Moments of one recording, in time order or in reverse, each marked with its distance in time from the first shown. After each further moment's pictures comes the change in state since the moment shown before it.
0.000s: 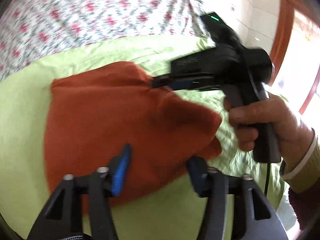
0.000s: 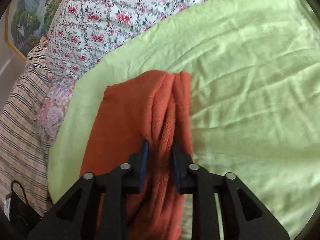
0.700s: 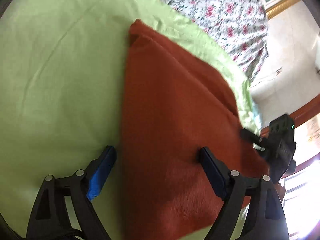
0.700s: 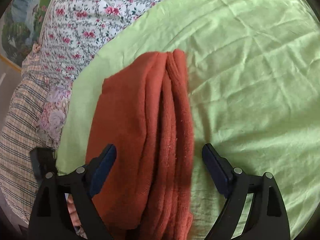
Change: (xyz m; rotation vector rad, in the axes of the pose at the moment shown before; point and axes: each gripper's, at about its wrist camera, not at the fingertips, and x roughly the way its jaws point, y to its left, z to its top) left arm 0.050 0.195 0.004 -0.582 0.116 -0.187; right arm 0.016 -0.006 -0.016 0.101 0.091 0.044
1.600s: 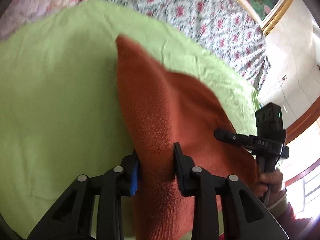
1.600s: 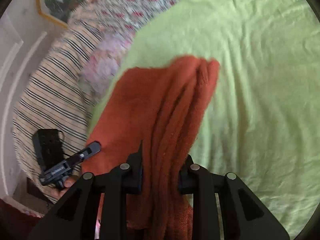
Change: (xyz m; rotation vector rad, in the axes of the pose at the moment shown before) left arm -0.205 0.105 -0.105 0.018 -0.177 0.156; right arm 0.096 0.149 -0.107 -0.208 0.172 0.266
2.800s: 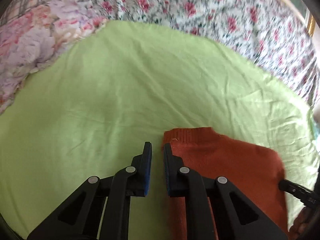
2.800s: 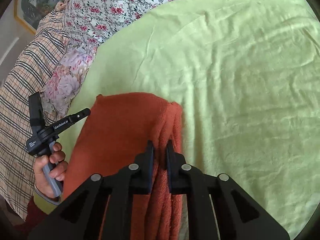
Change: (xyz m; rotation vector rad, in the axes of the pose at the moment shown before) left arm 0.072 0.031 0.160 0.030 -0.087 0.387; right arm -0.002 -0.003 0.051 0.043 -0.109 -0.224
